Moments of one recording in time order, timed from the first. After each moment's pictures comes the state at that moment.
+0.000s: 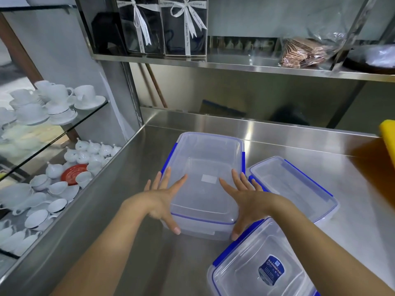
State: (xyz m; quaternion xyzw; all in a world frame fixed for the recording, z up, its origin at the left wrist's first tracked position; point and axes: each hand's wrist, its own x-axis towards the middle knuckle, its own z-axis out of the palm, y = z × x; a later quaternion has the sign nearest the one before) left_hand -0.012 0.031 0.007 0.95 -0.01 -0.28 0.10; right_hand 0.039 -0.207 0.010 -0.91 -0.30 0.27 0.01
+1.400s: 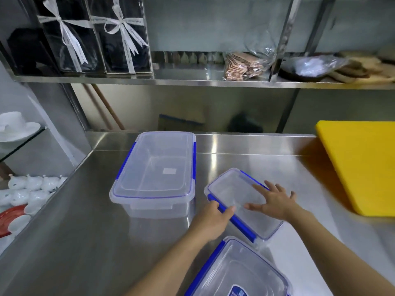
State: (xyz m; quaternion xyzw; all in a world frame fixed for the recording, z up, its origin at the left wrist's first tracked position) left_hand 0.049 -0.160 -0.016 0.87 0.02 -0.19 0.46; right_hand 0.094 -0.355 -0.020 -0.98 0.01 0.17 0.08
